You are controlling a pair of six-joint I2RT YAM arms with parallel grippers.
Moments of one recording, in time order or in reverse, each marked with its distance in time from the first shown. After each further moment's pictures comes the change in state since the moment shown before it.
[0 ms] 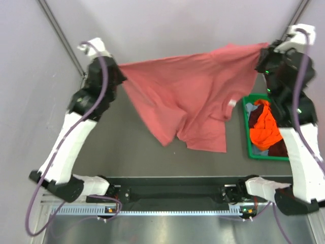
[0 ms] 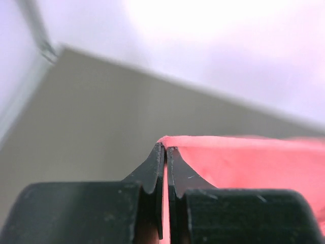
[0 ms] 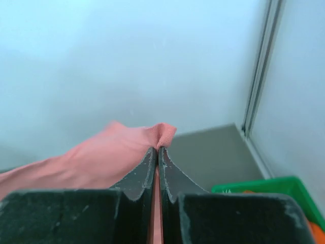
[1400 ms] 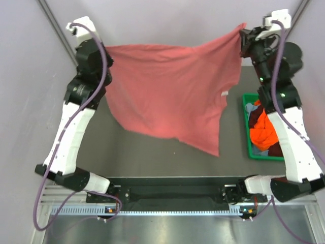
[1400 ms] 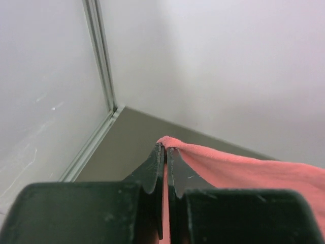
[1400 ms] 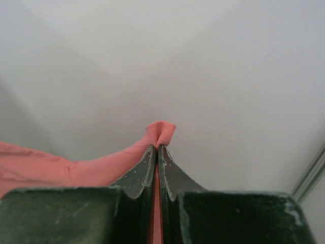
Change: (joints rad) left arm 0.099 0.128 0.212 0.111 -0.178 0.290; right arm -0.004 0.120 -0.023 0.326 -0.352 -0.174
